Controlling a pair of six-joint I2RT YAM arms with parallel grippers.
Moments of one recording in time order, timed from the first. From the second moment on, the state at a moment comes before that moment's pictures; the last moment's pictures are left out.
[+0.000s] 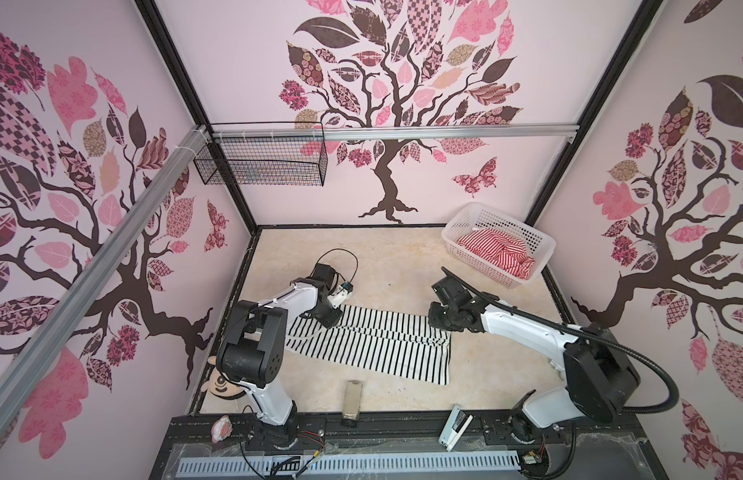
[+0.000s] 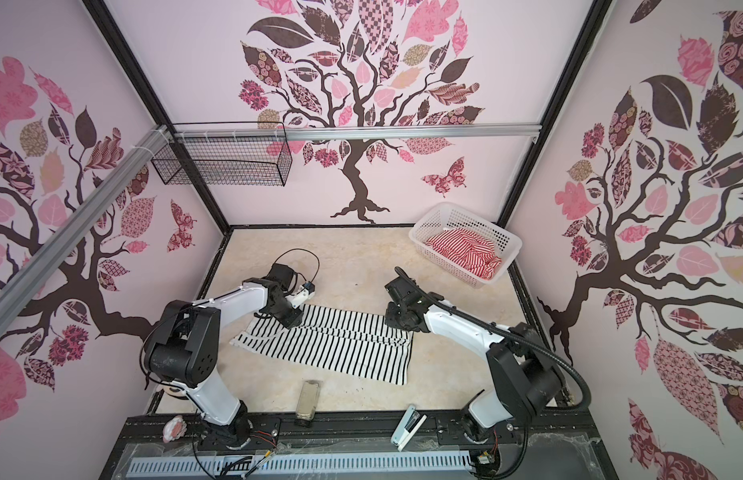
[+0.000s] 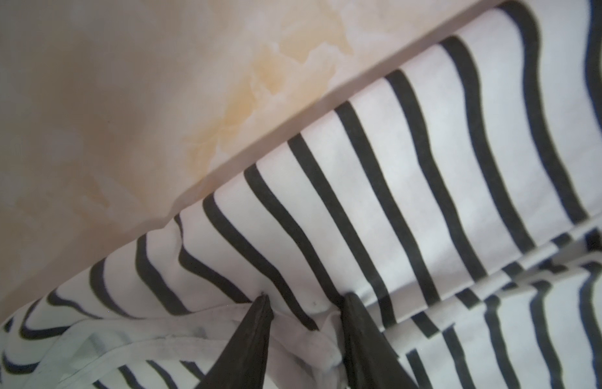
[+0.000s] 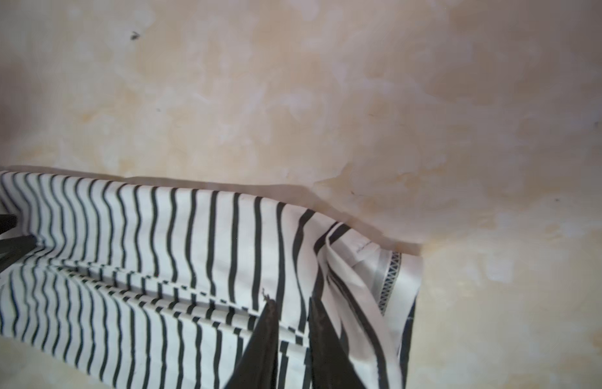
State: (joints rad) left arm -0.24 1.73 1.02 -0.64 0.05 0.49; right arm 0.60 1.52 0.91 -0.50 0.04 0.78
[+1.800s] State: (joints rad) left arm -0.23 1.73 1.01 -0.63 0.06 0.47; right arm 0.41 1.55 0.82 -0.36 -0.11 0.74
